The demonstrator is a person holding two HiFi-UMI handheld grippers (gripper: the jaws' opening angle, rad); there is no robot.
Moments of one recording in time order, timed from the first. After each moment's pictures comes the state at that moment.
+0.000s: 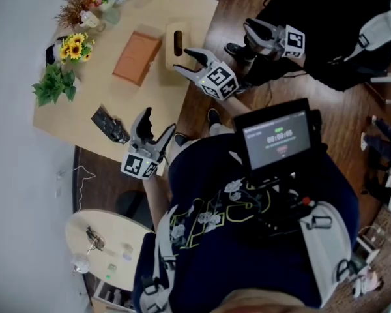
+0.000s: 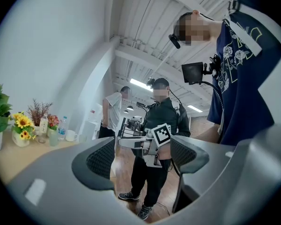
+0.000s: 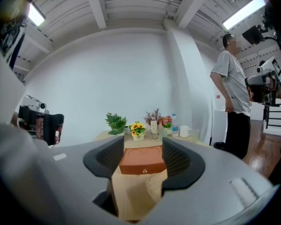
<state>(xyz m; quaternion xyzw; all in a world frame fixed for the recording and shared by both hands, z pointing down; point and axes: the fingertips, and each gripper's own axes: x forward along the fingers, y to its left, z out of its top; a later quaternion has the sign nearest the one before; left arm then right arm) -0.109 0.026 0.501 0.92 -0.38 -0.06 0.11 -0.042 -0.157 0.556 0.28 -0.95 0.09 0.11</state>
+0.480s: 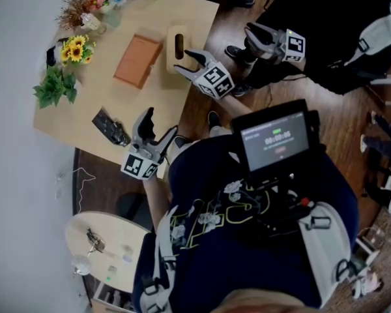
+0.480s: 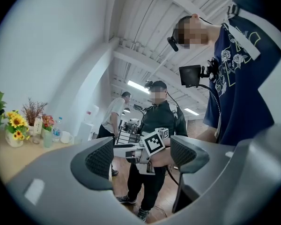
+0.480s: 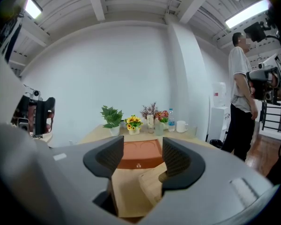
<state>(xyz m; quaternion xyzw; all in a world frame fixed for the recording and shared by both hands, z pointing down) -0.104 0.023 0.486 0.92 -0.37 -0.09 0.10 -0.043 -0.170 0.575 0.29 -0.94 0.09 0.14</state>
